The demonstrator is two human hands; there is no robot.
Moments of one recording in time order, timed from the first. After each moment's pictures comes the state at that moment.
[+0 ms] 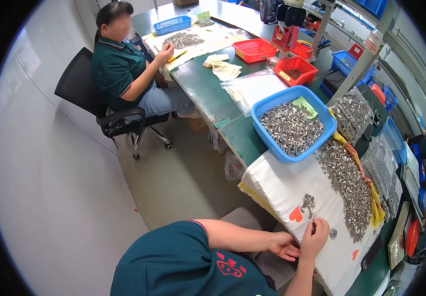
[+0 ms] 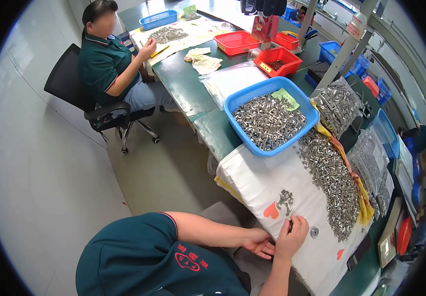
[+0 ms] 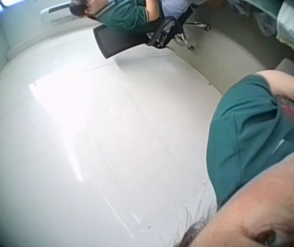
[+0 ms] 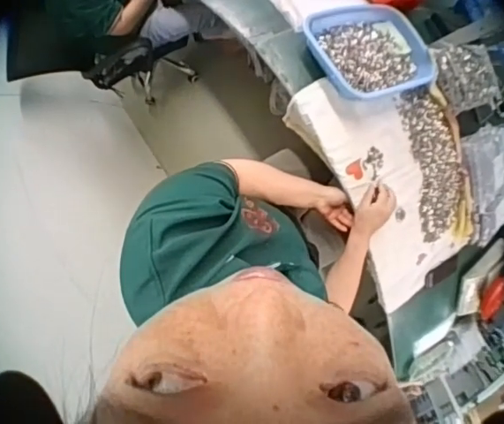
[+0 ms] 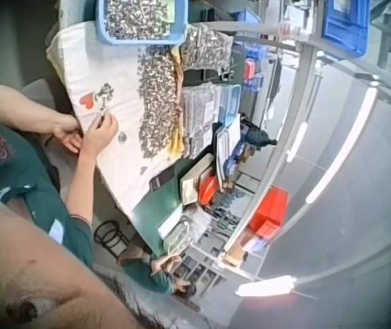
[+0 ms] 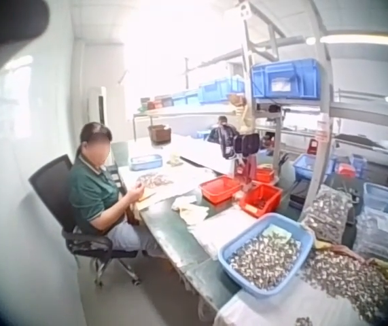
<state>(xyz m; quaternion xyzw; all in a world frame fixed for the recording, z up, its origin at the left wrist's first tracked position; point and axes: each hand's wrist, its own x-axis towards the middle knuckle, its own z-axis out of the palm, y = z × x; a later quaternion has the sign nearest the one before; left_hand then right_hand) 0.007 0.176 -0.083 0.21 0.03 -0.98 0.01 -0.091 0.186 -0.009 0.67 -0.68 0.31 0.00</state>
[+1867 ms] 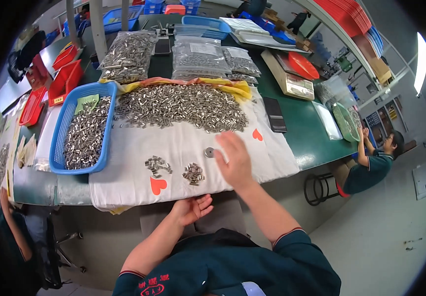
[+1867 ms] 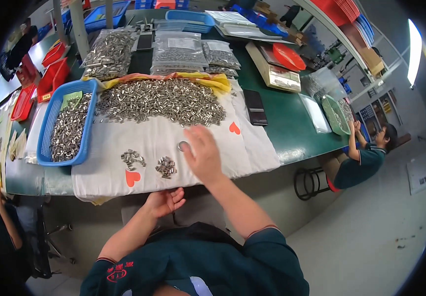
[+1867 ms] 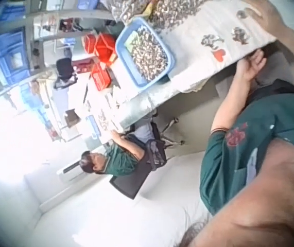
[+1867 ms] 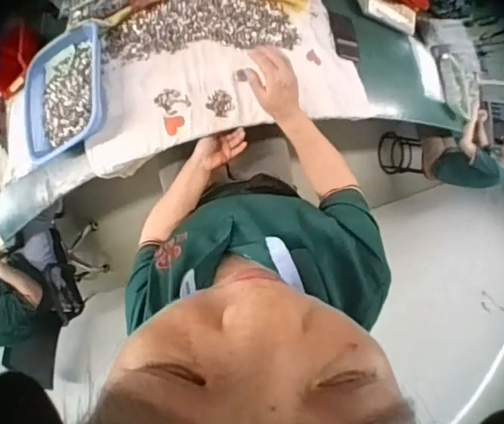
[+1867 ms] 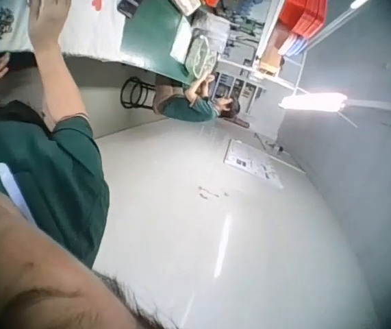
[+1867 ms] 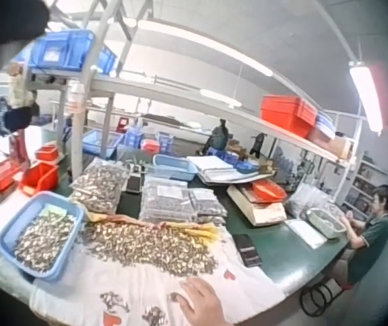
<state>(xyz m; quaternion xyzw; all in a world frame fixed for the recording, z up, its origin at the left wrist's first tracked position) 0.014 0.170 -0.084 0.20 0.01 -0.98 0.00 -0.158 0.203 0.034 0.60 -0.69 0.39 0.12</state>
